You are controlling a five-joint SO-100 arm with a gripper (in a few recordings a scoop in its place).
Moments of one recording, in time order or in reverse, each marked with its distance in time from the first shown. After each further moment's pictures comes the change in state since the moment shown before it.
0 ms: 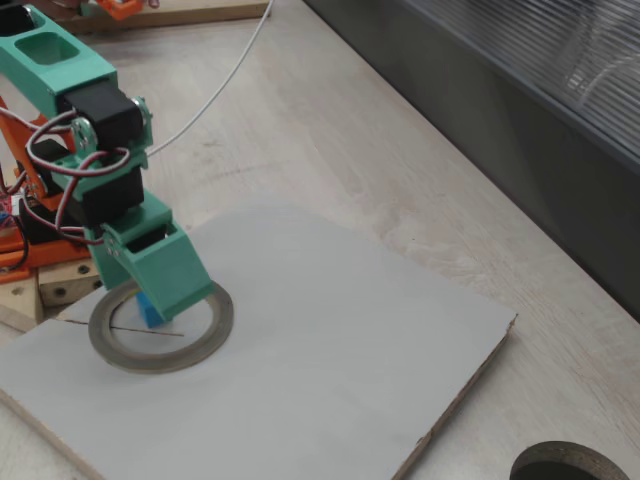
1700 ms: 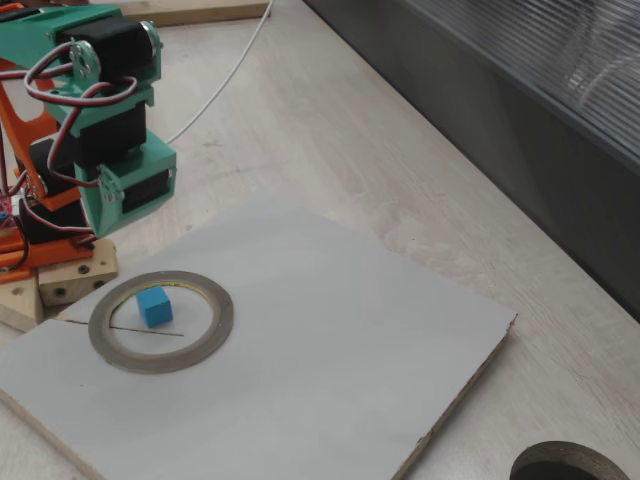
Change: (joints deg) arm 0.3 -12.0 -32.1 29.3 -0.3
